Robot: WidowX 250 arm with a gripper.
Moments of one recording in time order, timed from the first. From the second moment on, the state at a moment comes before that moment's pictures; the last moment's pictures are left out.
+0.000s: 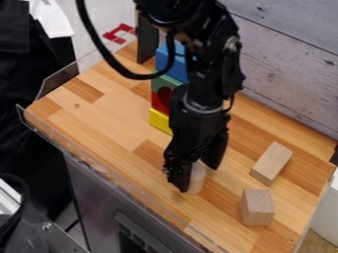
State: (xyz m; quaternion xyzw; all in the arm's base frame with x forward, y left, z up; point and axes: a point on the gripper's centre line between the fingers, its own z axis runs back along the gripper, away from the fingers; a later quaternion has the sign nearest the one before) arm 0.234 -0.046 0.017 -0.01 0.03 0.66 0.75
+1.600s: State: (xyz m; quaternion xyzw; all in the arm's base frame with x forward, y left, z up) arm 0.297 -0.015 0.171 -0.08 -0.05 0.62 0.78
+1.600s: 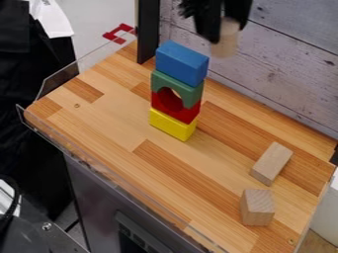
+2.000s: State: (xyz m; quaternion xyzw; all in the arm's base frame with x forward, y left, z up) arm 0.291 0.001 0.153 -0.09 -0.03 0.63 0.77
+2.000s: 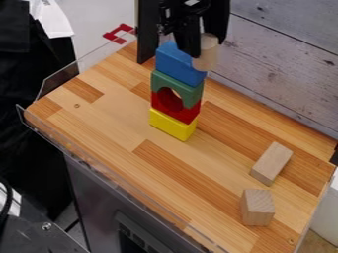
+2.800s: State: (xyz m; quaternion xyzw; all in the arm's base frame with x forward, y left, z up) arm 0.298 0.023 0.164 -0.07 -0.03 0.64 0.77
